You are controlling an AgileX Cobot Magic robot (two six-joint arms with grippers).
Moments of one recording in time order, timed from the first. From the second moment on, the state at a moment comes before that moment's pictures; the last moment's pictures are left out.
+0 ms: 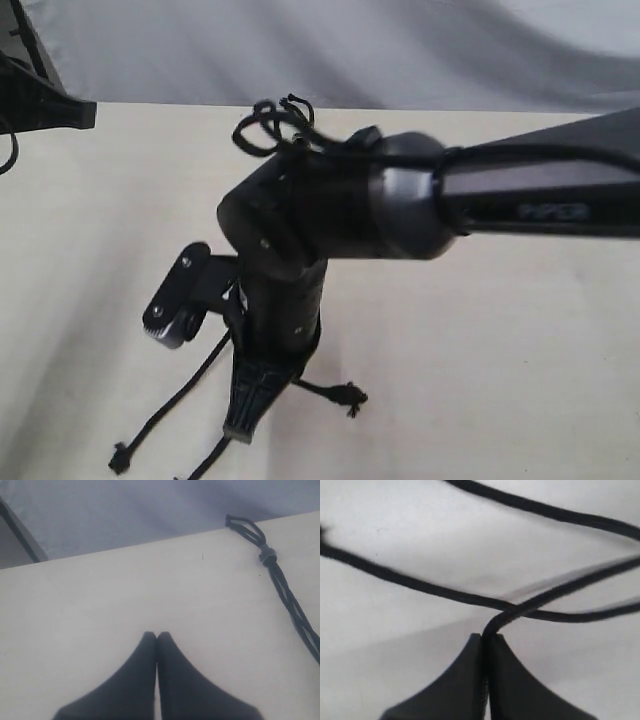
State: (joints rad) left arm -0.11 1.27 -0.80 0.65 0.19 -0.59; right arm 0.85 1.93 -1.29 -0.03 0.87 -0.31
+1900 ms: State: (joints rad) left arm -0.46 1.27 -0.80 0.60 0.19 -0.60; right arm 0.40 1.52 -1.26 -0.23 0.69 -0.06
